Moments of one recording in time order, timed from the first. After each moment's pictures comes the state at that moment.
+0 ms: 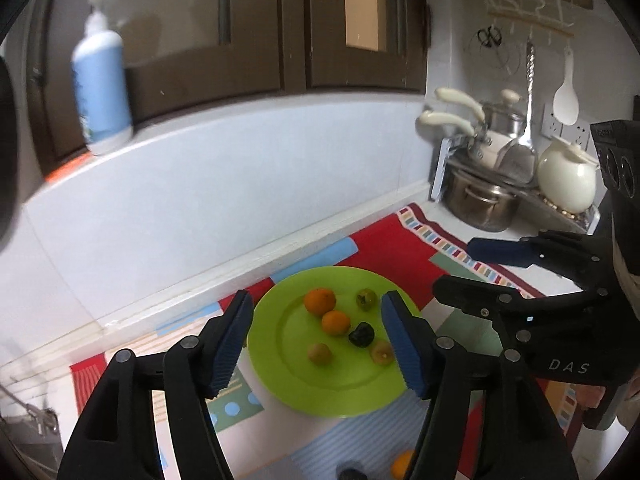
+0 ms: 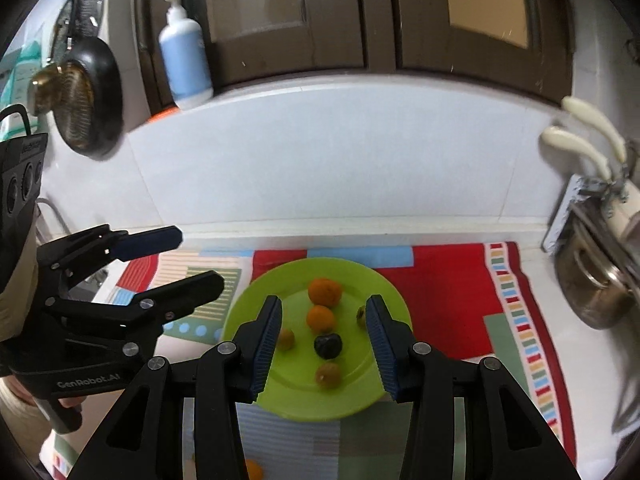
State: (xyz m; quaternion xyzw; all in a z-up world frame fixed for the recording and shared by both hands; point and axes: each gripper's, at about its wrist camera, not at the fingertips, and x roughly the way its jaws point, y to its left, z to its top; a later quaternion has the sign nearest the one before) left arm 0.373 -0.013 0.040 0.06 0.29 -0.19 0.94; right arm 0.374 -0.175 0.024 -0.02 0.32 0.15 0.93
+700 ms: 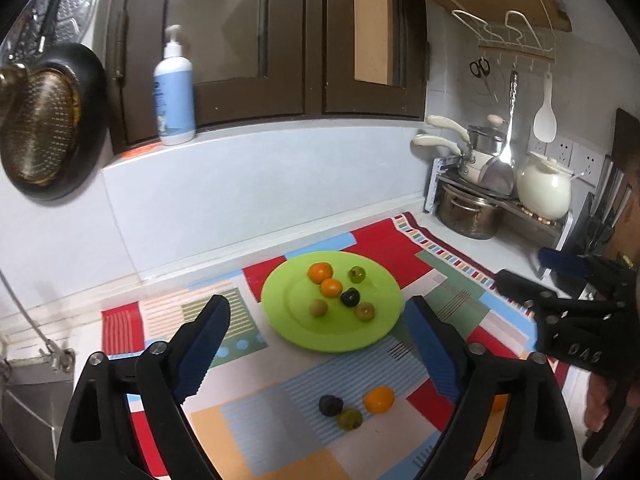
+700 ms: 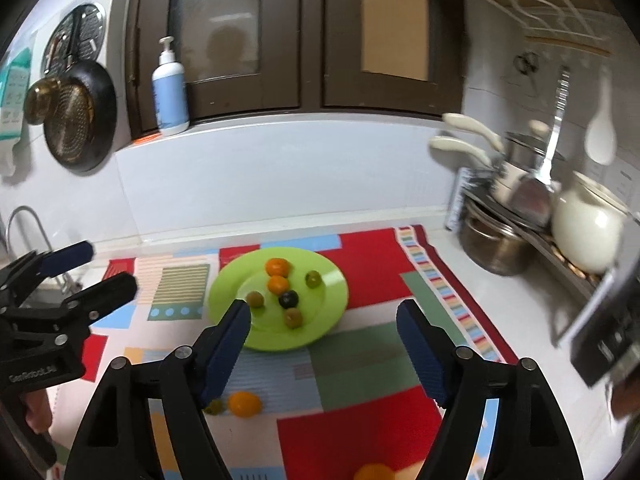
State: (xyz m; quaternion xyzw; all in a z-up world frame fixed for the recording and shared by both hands) left arm 0.260 0.013 0.049 0.04 0.26 -0.15 0.95; right arm 0.236 -0.181 0.043 0.00 0.28 -0.01 0.96
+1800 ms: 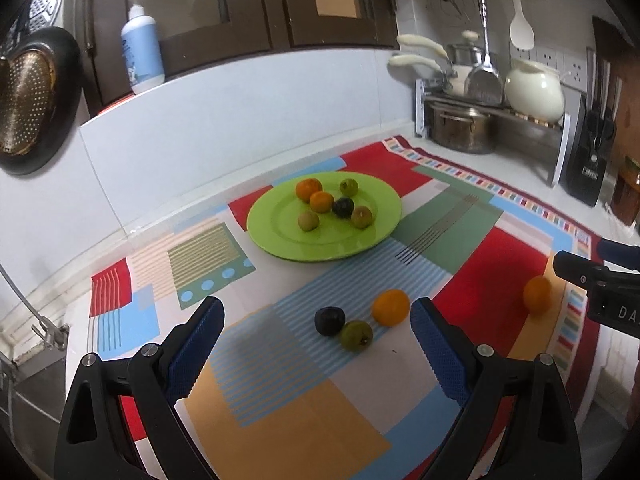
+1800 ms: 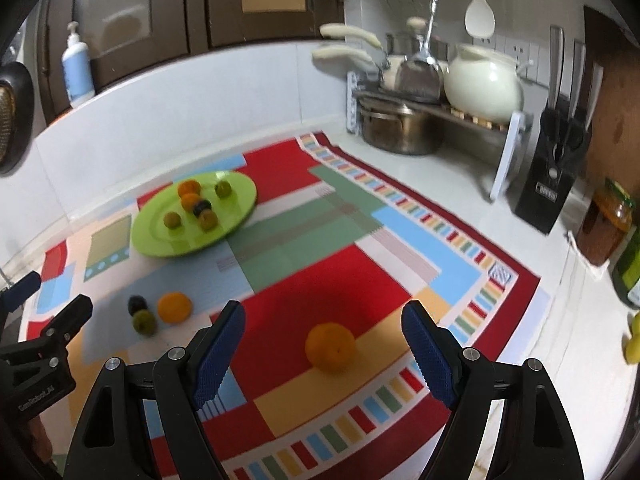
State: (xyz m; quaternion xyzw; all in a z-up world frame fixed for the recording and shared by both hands) left arm 0.235 -0.005 -0.045 0.12 0.30 -0.15 0.93; right arm 0.171 -0.210 -0.048 0.08 0.36 -0.16 0.92
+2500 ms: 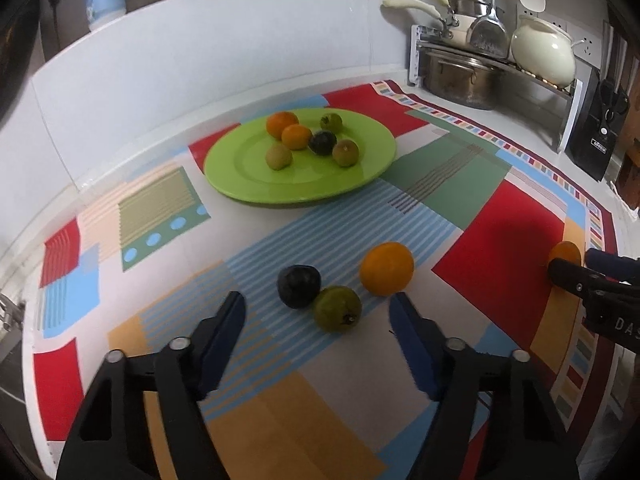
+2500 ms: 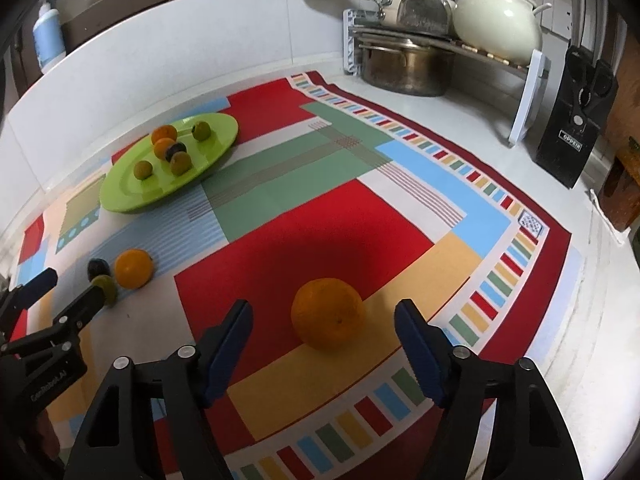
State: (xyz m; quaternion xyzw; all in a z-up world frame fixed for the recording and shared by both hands) left arm 0.270 -0.022 -0.102 0.11 0.39 -0.18 0.90; right arm 0.196 -0.220 -0.104 0.10 0.43 -0.15 0.89
